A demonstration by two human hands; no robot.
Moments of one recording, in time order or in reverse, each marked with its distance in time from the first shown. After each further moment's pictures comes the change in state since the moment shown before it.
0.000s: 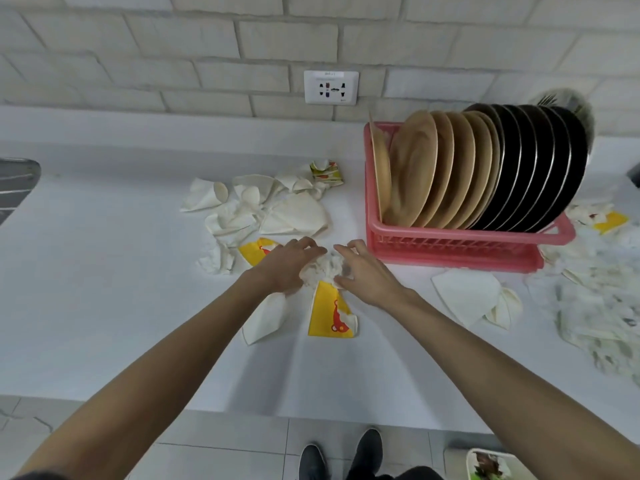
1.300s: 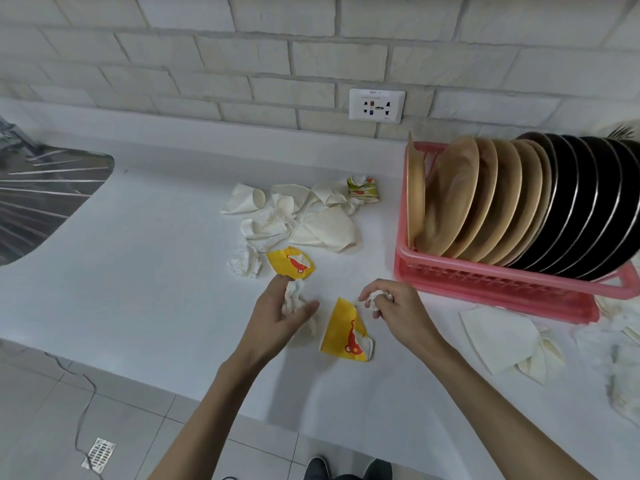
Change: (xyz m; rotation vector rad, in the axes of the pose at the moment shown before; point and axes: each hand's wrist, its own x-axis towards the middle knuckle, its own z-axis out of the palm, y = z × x) left_hand -0.110 0.058 0.003 -1.045 0.614 -0.349; right_hand -0.036 -0.006 -0.017 0.702 0.092 0.044
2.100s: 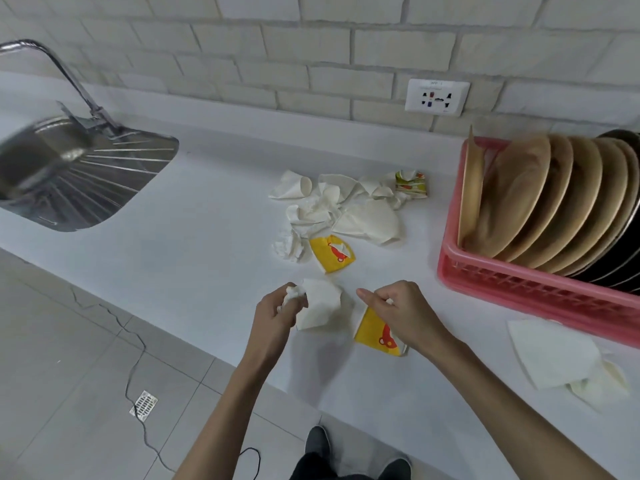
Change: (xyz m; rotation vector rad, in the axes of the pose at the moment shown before) left_hand -0.046 -0.005 -0.026 -0.135 0.258 -0.215; right_hand -0.004 -0.024 0.039 -0.209 -0.202 -0.218
